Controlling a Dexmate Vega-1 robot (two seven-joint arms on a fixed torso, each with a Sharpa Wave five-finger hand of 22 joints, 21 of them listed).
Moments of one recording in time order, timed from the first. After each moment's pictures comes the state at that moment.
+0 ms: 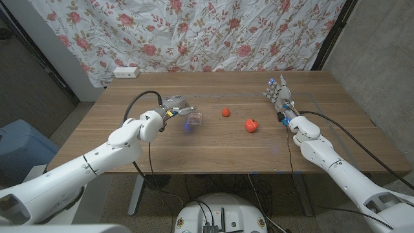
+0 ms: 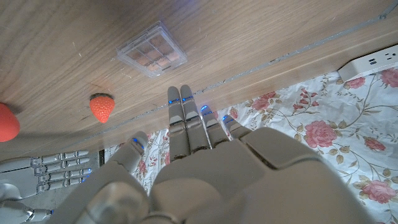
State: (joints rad) left arm 0.89 0.93 0.62 -2.06 0.63 0.45 -0.09; left_hand 0.01 0.07 0.73 0.10 0.17 0.67 0.09 0.18 0.18 0.64 -0.02 0.18 0.19 0.22 0.00 0.17 0.17 -0.09 0.04 0.18 0.17; right arm -0.84 -0.51 -0.37 -1.30 0.65 0.29 0.03; right_hand -0.02 0.06 0.05 0.18 0.38 -0.04 -0.16 0.21 0.23 0.02 -0.15 0.20 0.22 -0.01 -0.03 0.24 0.42 0.20 0.03 0.22 0.19
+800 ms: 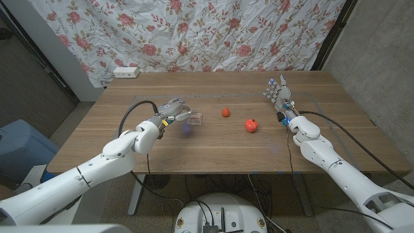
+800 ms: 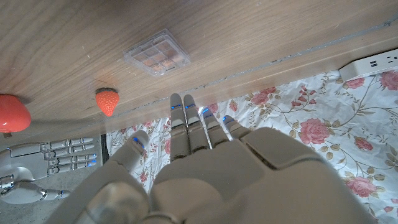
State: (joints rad) left arm 0.98 0.94 0.58 -2.02 0.58 0.36 0.08; left_hand 0.01 0.07 0.74 0.13 0.17 0.53 0.06 0.17 0.18 0.46 -0.03 0.17 0.18 0.17 0.01 0.17 0.17 -0.10 0.04 0.18 0.17; right arm -0.84 -0.51 -0.37 -1.30 0.65 0.29 0.03; right_hand -0.02 0.06 0.05 0.18 0.38 -0.04 -0.16 0.21 0.23 0.02 -0.15 0.20 0.22 -0.01 -0.03 0.24 0.42 0.20 0.03 0.22 0.19
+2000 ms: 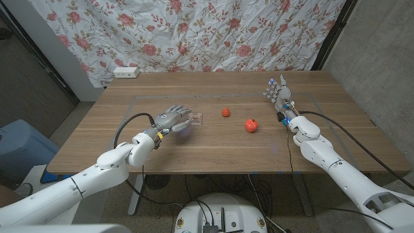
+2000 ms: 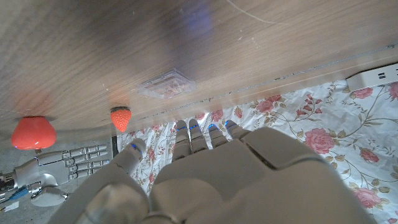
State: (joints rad) left arm 1.05 0.97 0.58 -1.93 0.58 0.22 0.19; left_hand -0.01 0.07 0.64 0.19 0.18 0.12 -0.05 0.16 0.17 0.08 -0.08 0.17 0.17 -0.12 -0.01 0.17 0.18 -0.17 0.01 0.18 0.17; right arm -0.84 -0.51 -0.37 -1.30 0.65 0.29 0.03; right_hand -0.02 0.06 0.05 0.18 0.38 -0.04 -0.16 0.21 0.23 0.02 -0.15 0.20 0.22 -0.01 -0.03 0.24 0.42 0.20 0.03 0.22 0.19
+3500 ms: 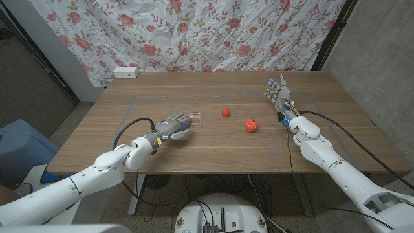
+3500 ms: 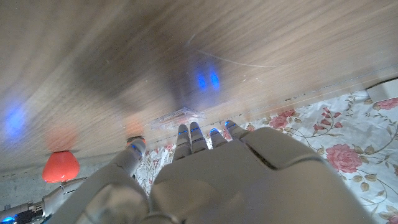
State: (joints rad) left arm 1.02 0.99 0.61 -1.85 0.62 0.13 0.13; left_hand -0.01 0.07 0.64 0.20 0.18 0.06 -0.04 0.17 0.17 0.04 -0.08 0.18 0.17 -0.17 0.00 0.18 0.18 -0.17 0.01 0.18 0.17; right arm -0.84 -0.51 -0.37 -1.30 0.65 0.29 0.03; right_hand -0.02 0.06 0.05 0.18 0.38 -0.04 -0.16 0.21 0.23 0.02 -0.15 0.20 0.22 -0.01 -0.03 0.24 0.42 0.20 0.03 0.22 0.19
